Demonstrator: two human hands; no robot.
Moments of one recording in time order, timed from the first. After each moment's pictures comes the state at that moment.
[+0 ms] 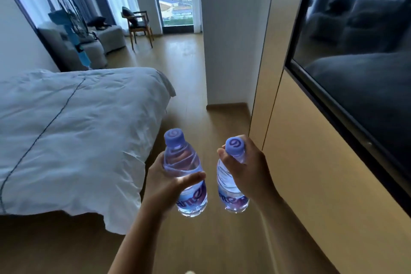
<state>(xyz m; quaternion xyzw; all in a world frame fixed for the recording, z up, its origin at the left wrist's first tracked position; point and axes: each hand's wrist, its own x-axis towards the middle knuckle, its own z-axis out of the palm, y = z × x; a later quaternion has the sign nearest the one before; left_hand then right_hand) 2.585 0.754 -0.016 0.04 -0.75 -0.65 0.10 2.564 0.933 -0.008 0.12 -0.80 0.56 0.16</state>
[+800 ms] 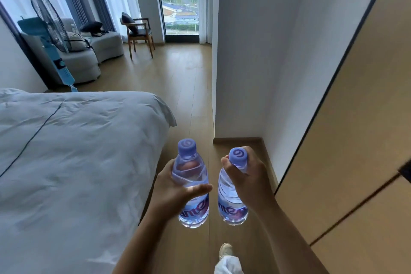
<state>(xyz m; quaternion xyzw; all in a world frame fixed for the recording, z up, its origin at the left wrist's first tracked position) 2.101 0.658 -0.035 0.01 -0.78 -0.62 0.08 2.081 0.833 -0.025 0.12 -0.81 0.55 0.18</state>
